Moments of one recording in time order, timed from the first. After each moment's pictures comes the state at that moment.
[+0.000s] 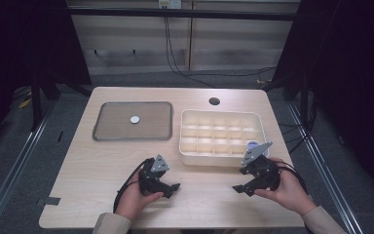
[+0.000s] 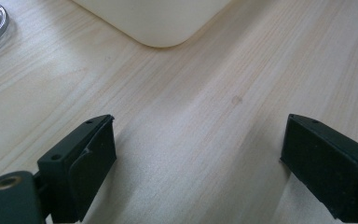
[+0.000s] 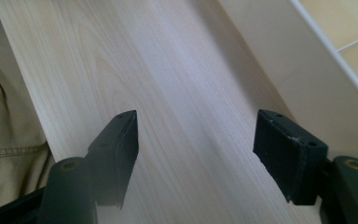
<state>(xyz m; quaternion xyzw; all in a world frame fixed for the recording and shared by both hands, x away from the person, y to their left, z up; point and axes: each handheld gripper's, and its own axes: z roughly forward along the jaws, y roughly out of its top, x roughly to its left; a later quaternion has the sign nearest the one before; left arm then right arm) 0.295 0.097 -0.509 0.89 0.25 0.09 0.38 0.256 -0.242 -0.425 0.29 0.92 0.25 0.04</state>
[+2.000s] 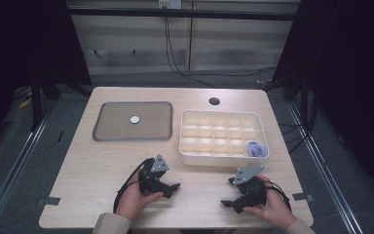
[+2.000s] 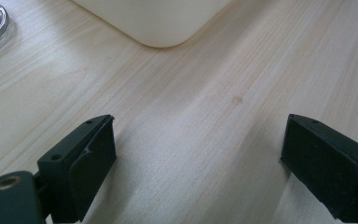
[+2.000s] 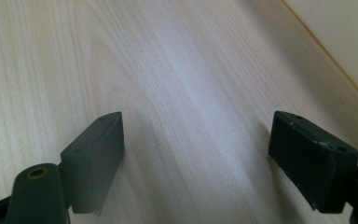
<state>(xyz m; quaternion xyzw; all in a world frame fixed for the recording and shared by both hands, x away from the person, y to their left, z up) 0.295 0.097 -0.510 0.89 0.25 0.09 0.38 0.237 -0.230 -0.498 0.25 0.91 0.33 0.07</state>
